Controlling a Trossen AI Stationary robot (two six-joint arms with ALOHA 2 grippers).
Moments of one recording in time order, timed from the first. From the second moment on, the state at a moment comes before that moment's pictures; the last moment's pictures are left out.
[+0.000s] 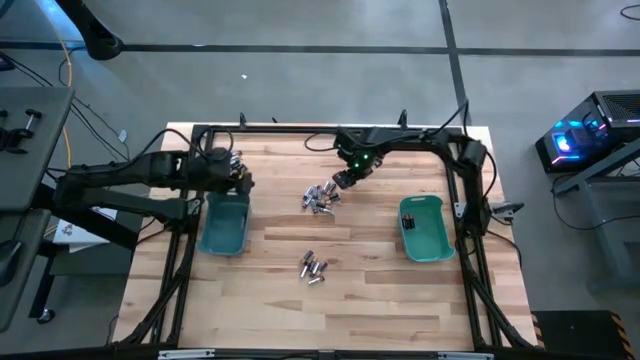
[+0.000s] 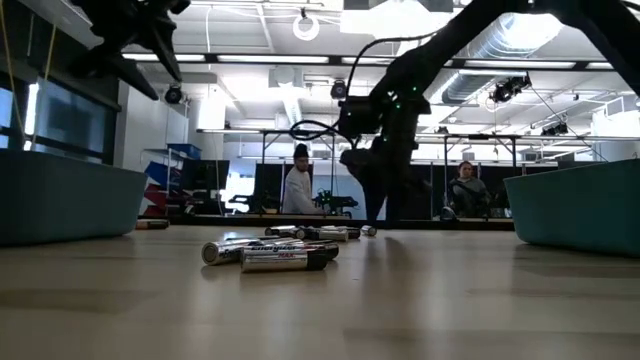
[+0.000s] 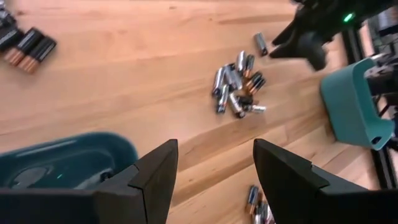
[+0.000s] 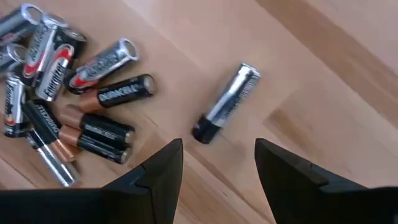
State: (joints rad) left arm 0.12 0.89 0.92 -0.93 -0.25 -1.16; right arm -0.46 2.02 1.41 -0.76 -0.20 0.42
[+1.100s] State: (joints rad) left arm 0.20 1.05 0.92 -0.44 -0.04 -0.36; right arm -0.33 1.77 1.43 -0.66 -0.12 -0.24
